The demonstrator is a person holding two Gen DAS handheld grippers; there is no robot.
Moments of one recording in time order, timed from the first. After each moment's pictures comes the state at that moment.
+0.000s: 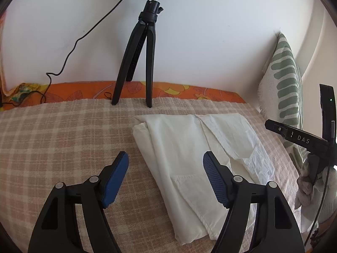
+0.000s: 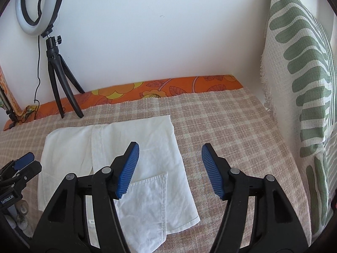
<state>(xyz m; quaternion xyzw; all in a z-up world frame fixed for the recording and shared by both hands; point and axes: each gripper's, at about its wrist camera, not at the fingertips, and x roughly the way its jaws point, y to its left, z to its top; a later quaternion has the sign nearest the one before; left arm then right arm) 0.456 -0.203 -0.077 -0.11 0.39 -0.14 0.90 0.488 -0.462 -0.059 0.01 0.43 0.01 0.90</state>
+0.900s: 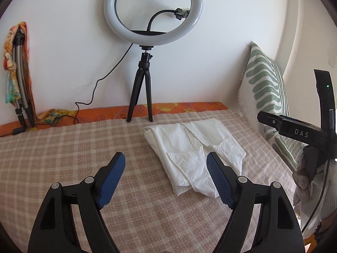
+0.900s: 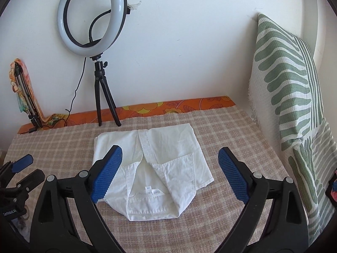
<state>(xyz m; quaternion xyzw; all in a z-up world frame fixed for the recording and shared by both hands) 0.347 -0.169 0.008 -0.07 0.33 -0.16 0.93 0.374 -0.402 0.034 0.00 0.37 0.00 0.93</state>
